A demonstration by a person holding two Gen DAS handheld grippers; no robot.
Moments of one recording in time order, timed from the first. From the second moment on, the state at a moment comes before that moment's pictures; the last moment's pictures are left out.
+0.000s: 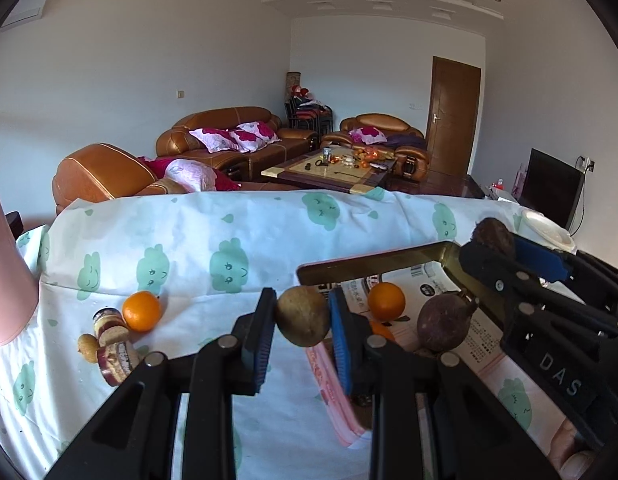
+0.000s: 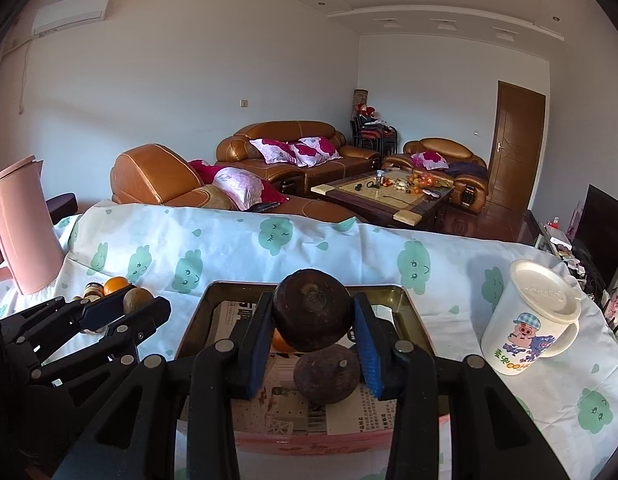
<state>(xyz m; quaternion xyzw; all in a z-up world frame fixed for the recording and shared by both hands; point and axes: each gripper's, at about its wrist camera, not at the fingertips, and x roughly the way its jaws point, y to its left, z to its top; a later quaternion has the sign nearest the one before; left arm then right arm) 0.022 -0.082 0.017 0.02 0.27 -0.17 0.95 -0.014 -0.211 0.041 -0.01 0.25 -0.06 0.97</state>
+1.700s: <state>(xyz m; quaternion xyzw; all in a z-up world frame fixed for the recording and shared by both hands) 0.027 -0.150 0.011 0.08 0.26 -0.12 0.96 -0.012 -0.297 0.026 0.13 0.24 -0.05 0.96</state>
